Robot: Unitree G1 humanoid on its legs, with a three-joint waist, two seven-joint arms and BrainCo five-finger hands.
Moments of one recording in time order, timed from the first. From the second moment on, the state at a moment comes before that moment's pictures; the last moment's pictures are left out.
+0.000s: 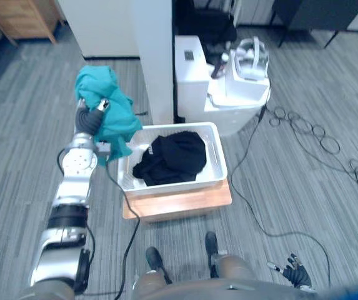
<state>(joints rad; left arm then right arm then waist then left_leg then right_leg) -0.50 0.52 0.11 0.44 0.03 -0.18 0.14 0.25 -0.13 -0.20 0.81 0.16 -0.14 -0.03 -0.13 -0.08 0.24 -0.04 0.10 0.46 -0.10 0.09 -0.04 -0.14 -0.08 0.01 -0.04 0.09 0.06</state>
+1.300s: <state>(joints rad) -0.40 0.25 -0.17 0.35 -0.09 -0.25 0.03 0.20 -0.08 -0.15 0.63 0.21 -0.20 -0.01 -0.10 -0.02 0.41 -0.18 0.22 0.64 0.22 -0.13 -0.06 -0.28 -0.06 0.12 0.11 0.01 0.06</state>
